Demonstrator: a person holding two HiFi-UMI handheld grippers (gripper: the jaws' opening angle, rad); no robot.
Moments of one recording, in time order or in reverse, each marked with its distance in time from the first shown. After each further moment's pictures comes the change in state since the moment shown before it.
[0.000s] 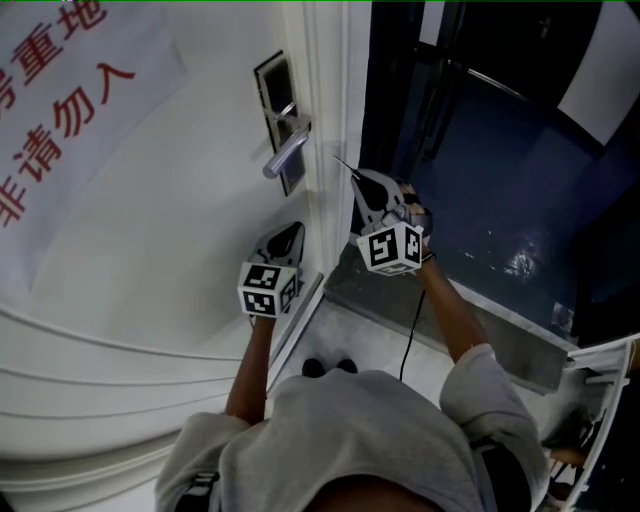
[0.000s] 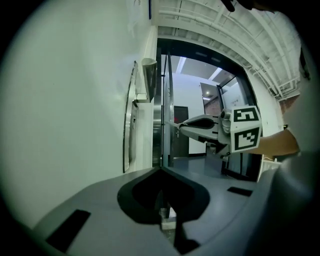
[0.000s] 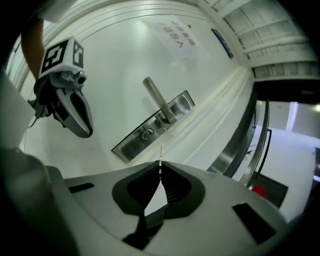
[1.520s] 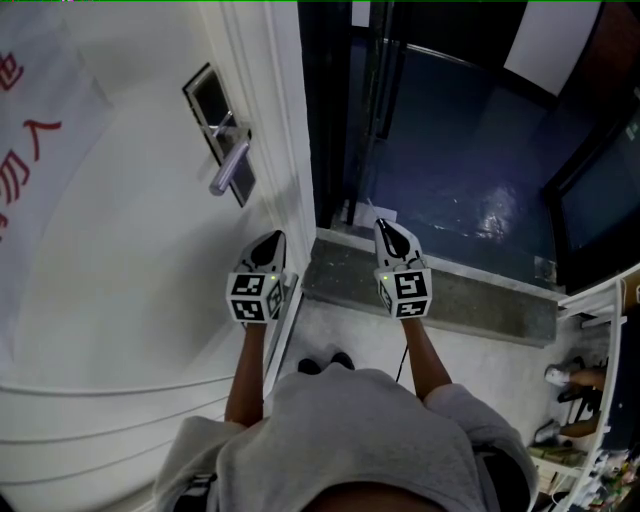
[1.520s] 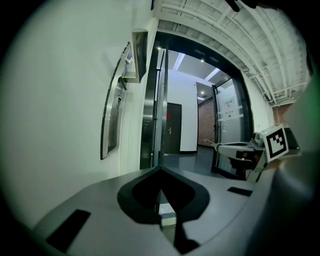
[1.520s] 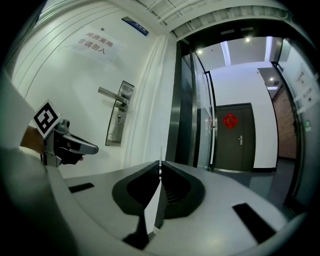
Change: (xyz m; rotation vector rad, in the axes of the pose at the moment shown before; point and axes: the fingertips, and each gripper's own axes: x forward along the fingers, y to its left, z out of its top) left arm 0.035 -0.029 -0.031 -0.024 0.048 -0.105; right arm -0.141 0.020 -0.117 0.735 0.211 -0.270
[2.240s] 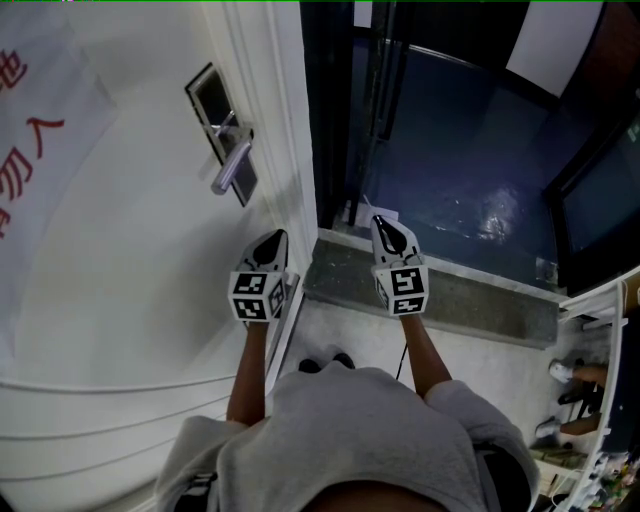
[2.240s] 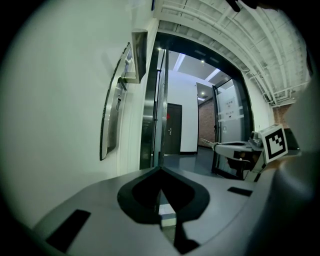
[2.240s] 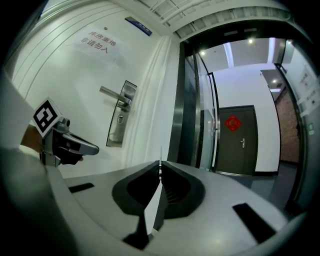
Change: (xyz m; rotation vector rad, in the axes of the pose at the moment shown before) left arm 0.001 -0.001 0.002 -0.005 -0.006 0.002; right arm 0.010 0.006 0.005 -0.029 -0.009 0.016
